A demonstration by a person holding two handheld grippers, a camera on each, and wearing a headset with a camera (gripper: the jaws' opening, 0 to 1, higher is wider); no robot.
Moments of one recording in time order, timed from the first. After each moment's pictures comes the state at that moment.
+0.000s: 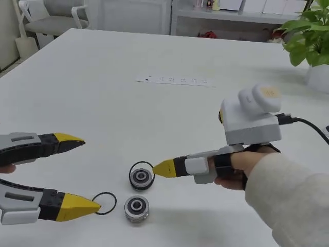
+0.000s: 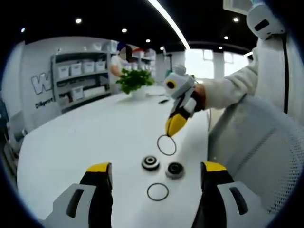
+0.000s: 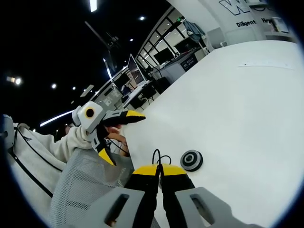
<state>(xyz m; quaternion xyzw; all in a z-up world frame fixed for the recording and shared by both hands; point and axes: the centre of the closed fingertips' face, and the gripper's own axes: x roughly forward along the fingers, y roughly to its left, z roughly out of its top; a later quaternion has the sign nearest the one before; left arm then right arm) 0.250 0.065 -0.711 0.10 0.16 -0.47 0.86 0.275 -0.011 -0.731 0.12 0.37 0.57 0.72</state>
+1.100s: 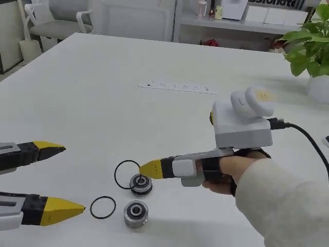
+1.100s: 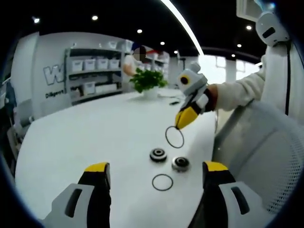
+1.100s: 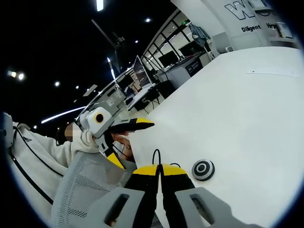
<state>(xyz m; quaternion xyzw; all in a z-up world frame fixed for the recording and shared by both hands) 0.249 0.088 -0.720 0.06 0.17 -0.43 0.88 0.270 0.013 -0.718 0.11 0.35 0.59 0.72</state>
